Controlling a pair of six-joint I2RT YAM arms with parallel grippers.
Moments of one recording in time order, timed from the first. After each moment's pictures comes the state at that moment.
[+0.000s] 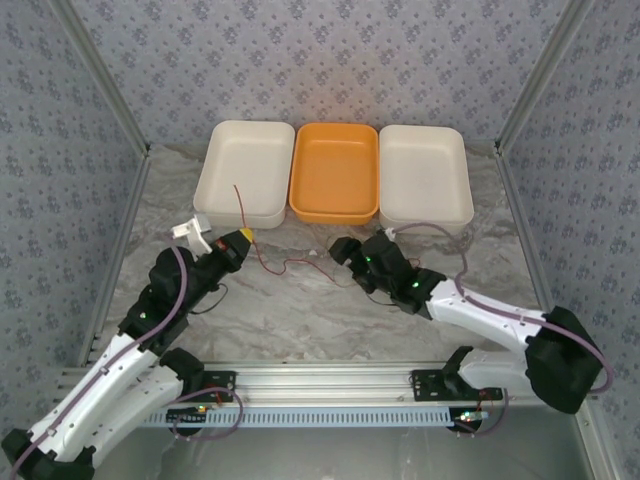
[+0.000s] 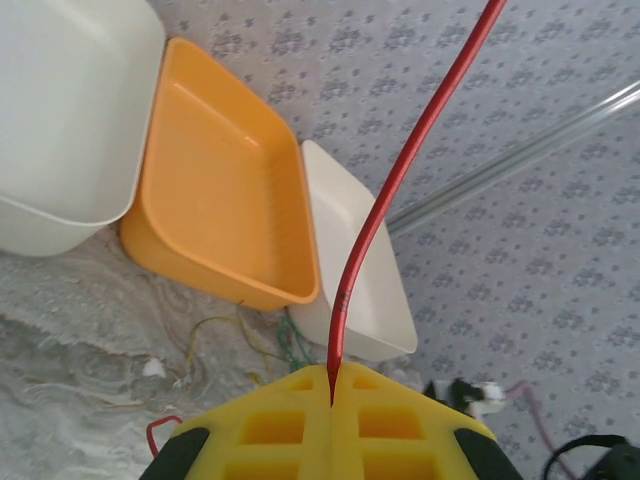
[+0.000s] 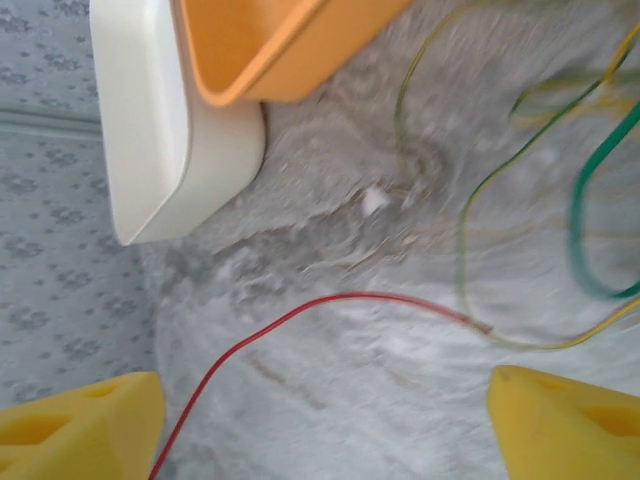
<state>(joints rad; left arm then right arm) -0.59 0.59 0.61 -0.16 -0.01 -0.93 0.83 1.22 0.66 -0.04 0.09 1.38</state>
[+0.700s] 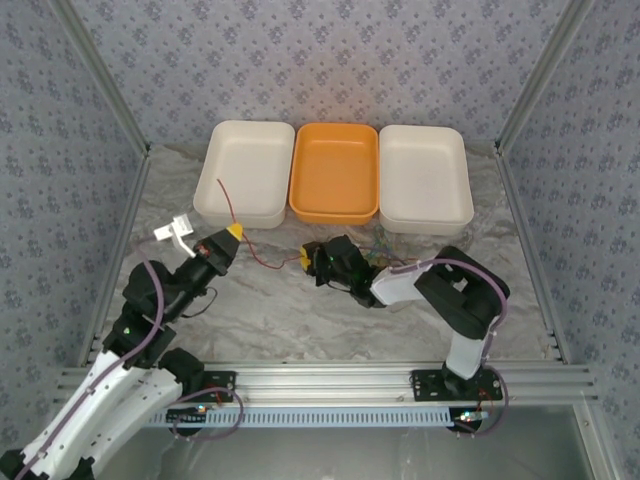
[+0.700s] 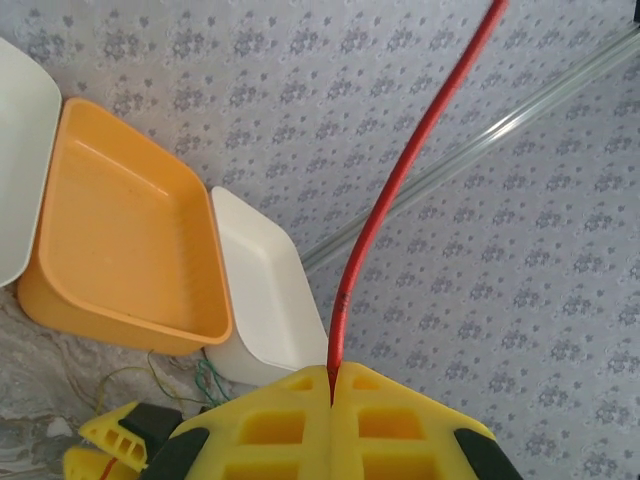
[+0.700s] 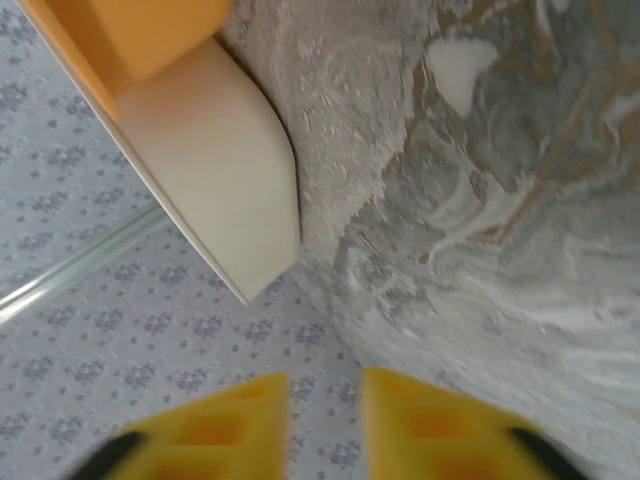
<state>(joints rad) -0.59 0.45 0.63 -0.13 0.01 -0.93 0.85 1.80 0.74 0.65 0.01 2.05</state>
